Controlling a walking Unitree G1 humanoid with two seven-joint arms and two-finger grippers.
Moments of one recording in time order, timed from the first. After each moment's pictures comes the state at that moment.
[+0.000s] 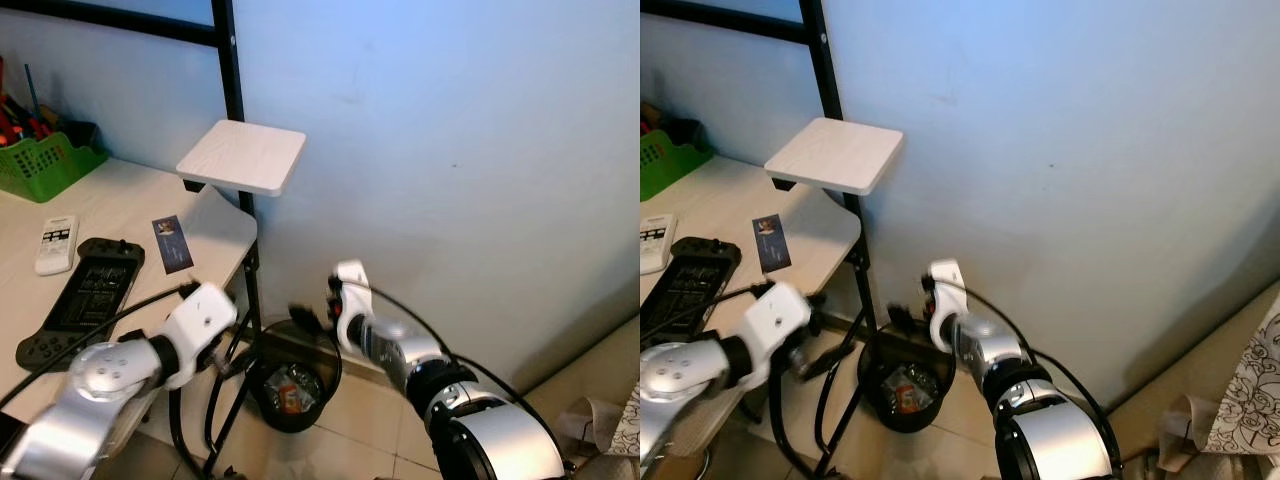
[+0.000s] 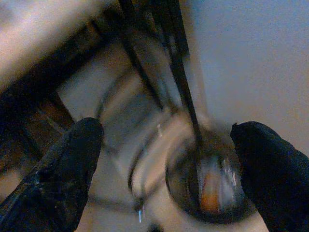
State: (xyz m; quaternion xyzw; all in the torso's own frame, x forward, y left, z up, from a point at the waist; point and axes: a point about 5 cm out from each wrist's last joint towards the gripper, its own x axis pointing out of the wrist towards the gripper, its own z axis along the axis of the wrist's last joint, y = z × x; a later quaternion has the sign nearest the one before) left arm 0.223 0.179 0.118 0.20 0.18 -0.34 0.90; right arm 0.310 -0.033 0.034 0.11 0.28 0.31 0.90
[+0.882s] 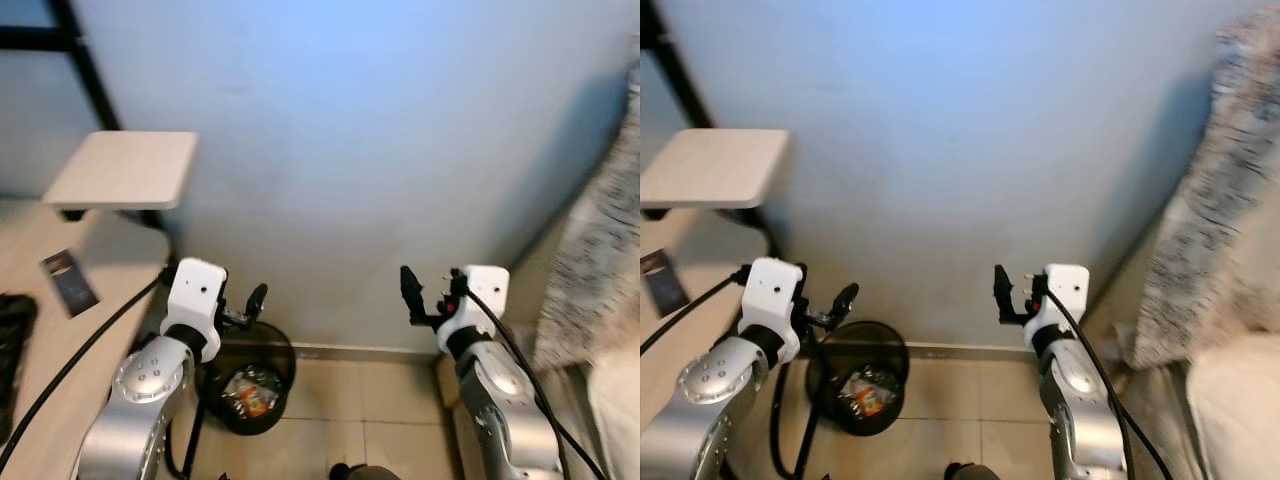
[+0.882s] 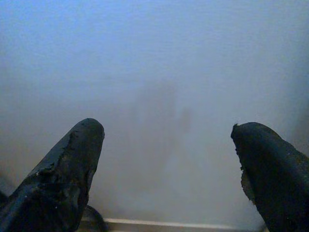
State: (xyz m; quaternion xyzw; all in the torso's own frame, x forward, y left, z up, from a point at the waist) left arm 0.237 0.168 0.111 0.08 0.13 -0.13 0.98; right arm 0.253 -0.149 0.081 0.08 0.09 0.05 0.99
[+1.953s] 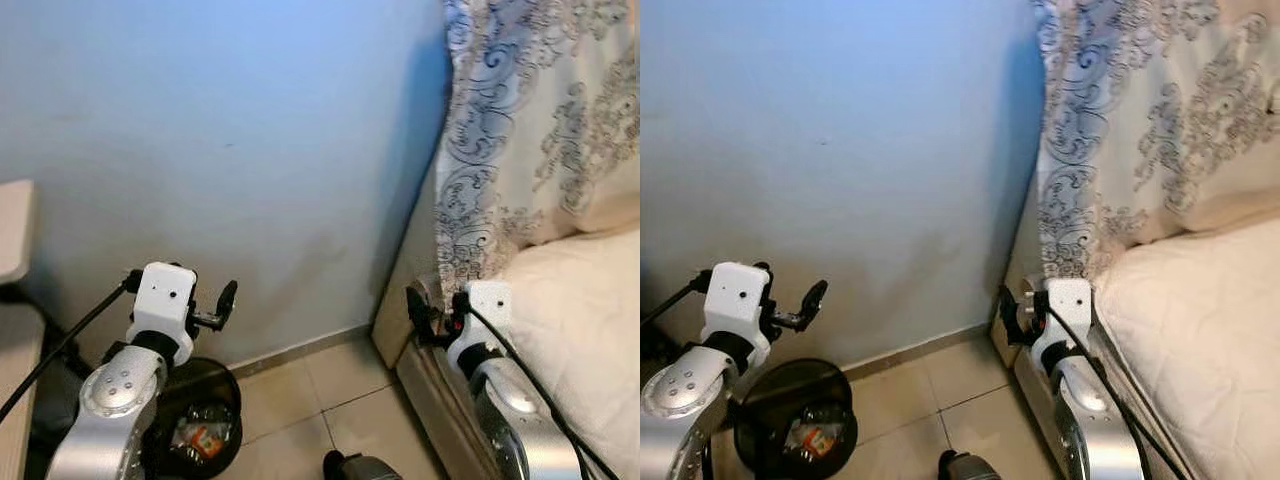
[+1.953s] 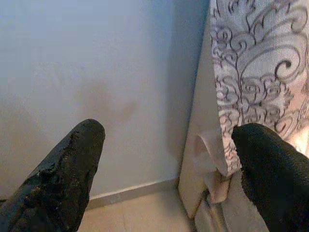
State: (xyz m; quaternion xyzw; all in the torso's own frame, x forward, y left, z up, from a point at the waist) left arm 0.225 0.195 0.119 0.11 0.11 -0.08 0.98; right arm 0.232 -0.157 0.075 0.02 0.14 0.06 0.99
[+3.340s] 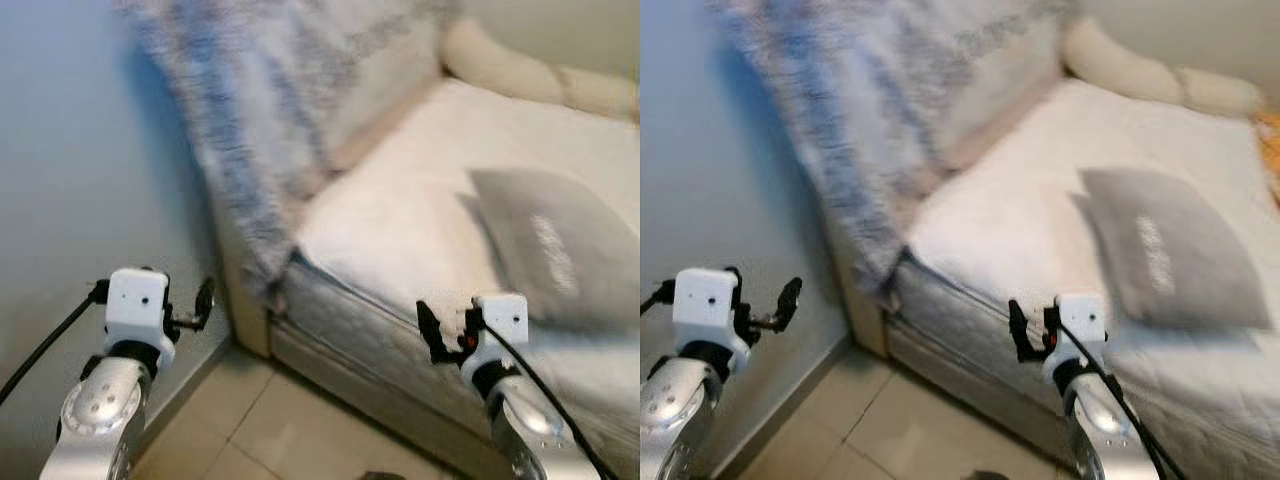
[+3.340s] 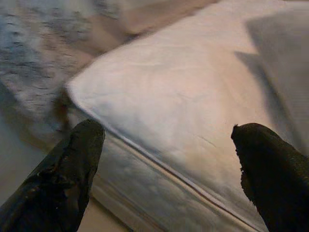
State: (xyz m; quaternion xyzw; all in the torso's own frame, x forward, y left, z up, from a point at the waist) left arm 0.215 0.203 0.124 0.09 0.09 -0.01 0.99; right arm 0.214 -0.169 0.084 0.00 0.14 0.04 0.99
